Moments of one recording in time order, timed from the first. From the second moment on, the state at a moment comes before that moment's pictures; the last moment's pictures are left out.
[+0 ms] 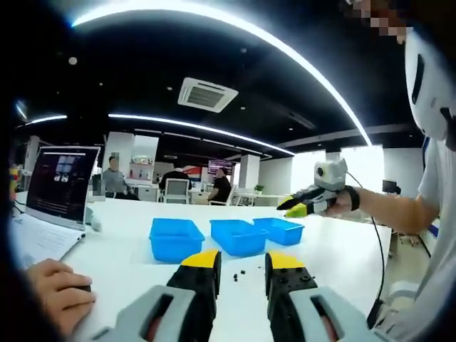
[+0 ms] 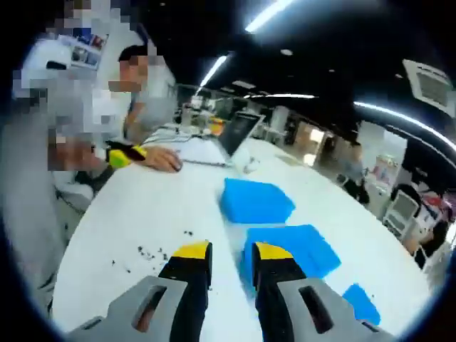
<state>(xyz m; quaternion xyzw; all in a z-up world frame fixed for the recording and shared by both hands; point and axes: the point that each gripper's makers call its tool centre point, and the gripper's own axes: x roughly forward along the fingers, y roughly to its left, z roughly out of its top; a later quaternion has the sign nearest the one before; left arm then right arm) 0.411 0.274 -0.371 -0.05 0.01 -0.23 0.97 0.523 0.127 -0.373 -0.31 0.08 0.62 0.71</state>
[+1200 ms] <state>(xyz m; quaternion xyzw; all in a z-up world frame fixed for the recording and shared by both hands) 0.412 0.297 -0.379 -0.06 0.02 -0.20 0.98 0.538 0.197 -0.481 -0.30 0.31 0.58 0.69</state>
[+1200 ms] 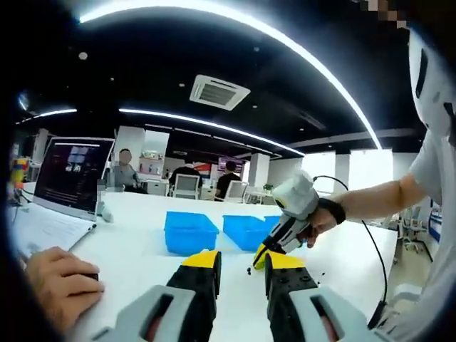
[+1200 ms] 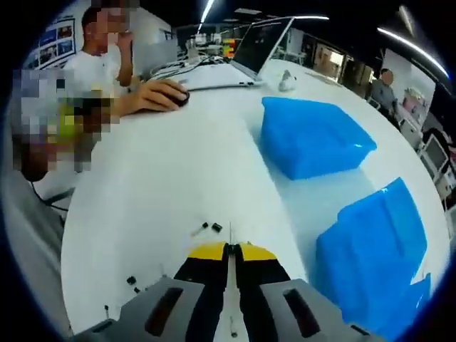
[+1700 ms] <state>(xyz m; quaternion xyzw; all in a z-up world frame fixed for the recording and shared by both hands) 0.420 0.299 -0.376 -0.10 0.02 -0.21 0.97 0.535 0.191 -0.427 -0.24 0.22 0.61 0.73</state>
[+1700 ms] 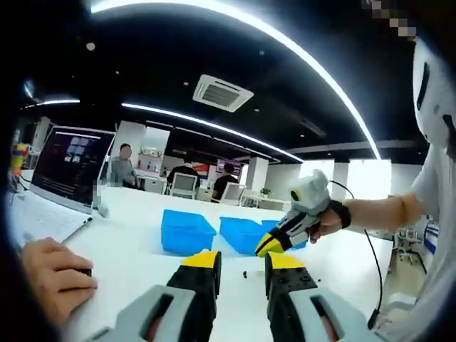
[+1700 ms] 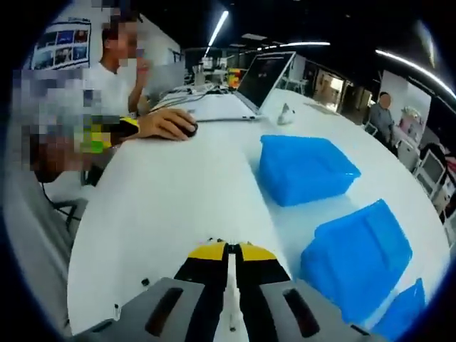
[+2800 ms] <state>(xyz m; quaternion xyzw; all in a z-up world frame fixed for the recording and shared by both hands) 0.426 0.254 -0.370 -0.07 0.03 -0.26 0.96 0.603 0.032 -0.304 0.00 -0.04 0.41 0.91</state>
